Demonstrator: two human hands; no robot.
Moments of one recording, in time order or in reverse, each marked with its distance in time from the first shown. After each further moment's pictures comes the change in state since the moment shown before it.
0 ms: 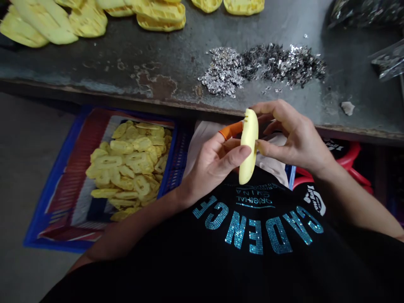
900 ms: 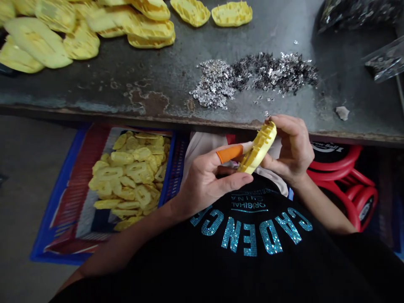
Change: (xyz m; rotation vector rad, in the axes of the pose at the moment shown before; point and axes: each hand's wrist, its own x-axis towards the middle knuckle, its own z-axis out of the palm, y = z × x) left_hand 0.000 0.018 -0.002 0.234 0.005 0.012; right_hand -0.040 0.039 0.039 -0.290 0.449 -0.040
